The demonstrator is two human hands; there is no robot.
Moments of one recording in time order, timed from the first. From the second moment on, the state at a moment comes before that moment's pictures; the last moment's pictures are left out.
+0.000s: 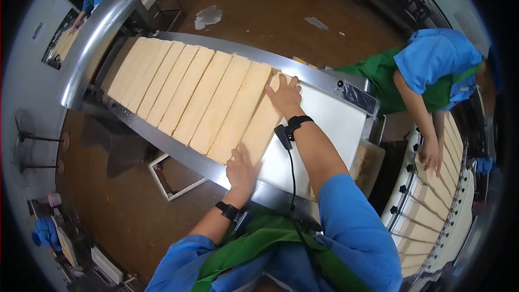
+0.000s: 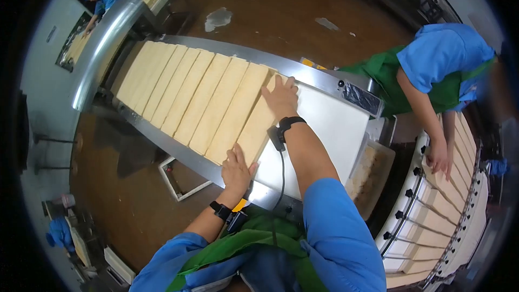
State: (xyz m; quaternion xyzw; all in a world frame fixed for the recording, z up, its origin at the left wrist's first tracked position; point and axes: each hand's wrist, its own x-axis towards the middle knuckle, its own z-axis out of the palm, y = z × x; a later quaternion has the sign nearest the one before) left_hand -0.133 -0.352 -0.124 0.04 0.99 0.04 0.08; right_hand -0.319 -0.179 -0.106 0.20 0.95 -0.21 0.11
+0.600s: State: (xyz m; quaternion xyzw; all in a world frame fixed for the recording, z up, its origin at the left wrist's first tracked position) left_hand -0.087 -0.222 -0.075 0.33 0.86 0.33 0.19; right_hand -0.022 0.035 -0.089 0.60 0.71 -0.28 -0.24
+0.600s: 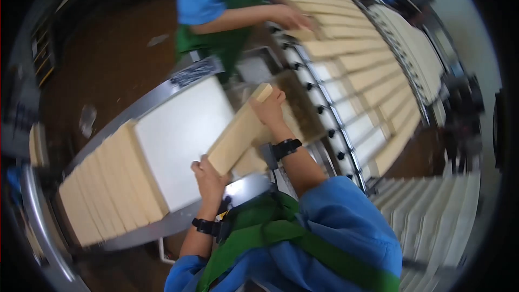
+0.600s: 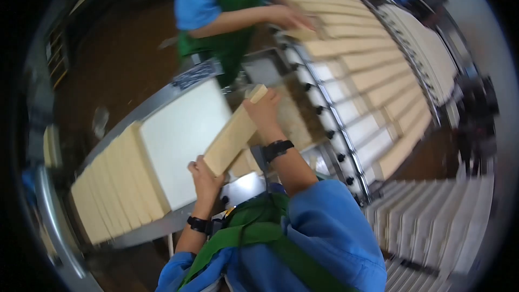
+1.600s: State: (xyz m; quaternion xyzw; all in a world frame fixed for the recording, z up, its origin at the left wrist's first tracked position) left_hand 0.174 -0.021 0.037 0.72 0.45 0.20 0.48; right_hand 0.463 0.167 -0.024 0.79 0.58 -0.18 0.00
